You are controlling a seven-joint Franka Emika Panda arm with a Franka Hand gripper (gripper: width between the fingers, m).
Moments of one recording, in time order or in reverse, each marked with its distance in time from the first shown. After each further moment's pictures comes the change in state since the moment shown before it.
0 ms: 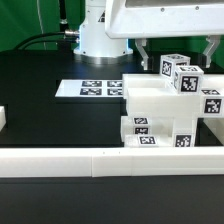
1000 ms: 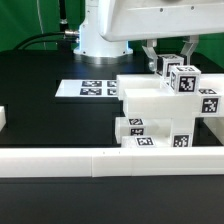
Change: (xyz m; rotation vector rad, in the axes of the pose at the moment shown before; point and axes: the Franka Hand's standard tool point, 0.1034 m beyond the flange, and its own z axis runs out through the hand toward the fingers) arm 0.000 0.008 0.000 0.000 -0.001 -0.175
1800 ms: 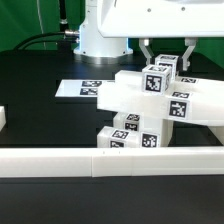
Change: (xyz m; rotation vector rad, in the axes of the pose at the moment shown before) arm 0.003 0.006 0.000 0.015 0.032 0.707
